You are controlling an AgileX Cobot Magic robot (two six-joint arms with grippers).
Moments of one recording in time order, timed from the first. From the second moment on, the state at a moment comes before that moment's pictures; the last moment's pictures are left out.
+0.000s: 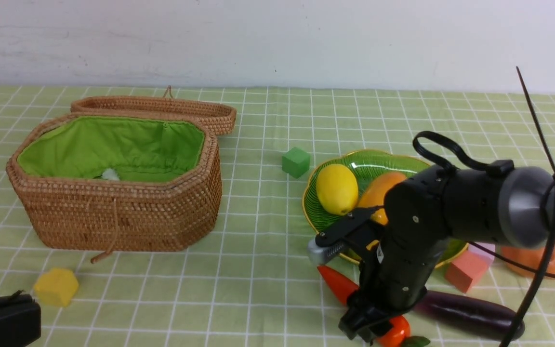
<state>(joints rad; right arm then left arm) 0.58 1.87 -1.15 0.06 0.78 -0.15 -0.63 0.39 -0.72 -0.25 0.70 0.06</state>
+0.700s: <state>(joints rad) 0.60 1.70 -1.54 0.40 1.04 -0.19 -0.63 0.39 -0.72 -0.12 0.64 0.00</state>
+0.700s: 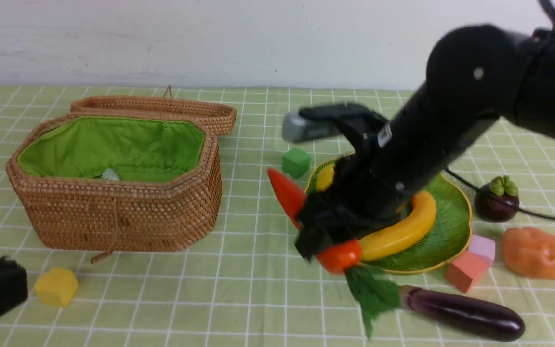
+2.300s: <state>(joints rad) 0.75 2.02 -2.42 0.24 1.25 -0.24 -0.63 0.39 -0.74 0.29 0.66 -0.42</state>
